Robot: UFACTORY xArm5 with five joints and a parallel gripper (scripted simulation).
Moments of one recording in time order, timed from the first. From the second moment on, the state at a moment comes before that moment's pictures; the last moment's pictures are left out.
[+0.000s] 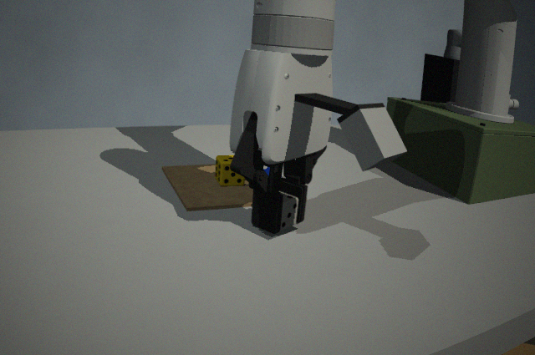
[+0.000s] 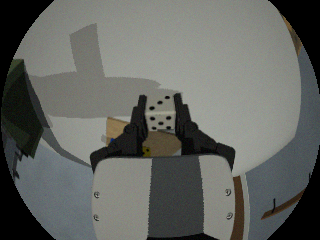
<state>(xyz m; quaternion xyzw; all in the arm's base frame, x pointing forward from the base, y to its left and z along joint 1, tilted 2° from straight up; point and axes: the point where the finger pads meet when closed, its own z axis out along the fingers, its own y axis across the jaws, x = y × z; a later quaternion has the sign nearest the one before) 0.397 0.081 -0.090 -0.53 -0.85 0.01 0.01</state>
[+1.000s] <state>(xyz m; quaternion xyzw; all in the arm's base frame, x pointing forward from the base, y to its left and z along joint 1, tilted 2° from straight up) 0.400 0.083 0.008 -0.53 -0.85 0.01 0.01</state>
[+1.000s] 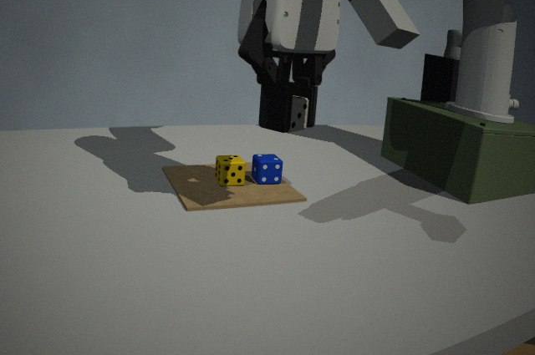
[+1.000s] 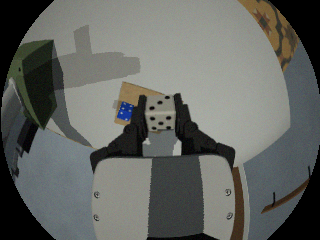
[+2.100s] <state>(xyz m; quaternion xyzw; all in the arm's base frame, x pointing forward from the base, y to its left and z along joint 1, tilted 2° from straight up) 0.436 0.011 0.013 -0.25 -0.97 0.00 0.01</state>
